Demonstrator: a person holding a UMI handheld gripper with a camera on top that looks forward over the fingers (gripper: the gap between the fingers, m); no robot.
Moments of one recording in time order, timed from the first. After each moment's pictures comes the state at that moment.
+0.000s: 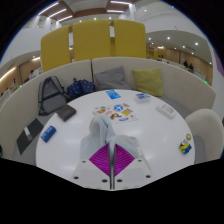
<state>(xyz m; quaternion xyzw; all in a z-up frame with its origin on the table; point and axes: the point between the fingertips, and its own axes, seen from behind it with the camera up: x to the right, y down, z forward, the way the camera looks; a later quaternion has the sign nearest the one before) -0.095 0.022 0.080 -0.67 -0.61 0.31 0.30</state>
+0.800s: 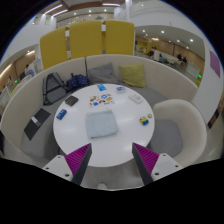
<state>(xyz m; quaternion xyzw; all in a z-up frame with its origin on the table) 0.185 0.072 0.260 -0.70 -0.62 0.24 0.27</state>
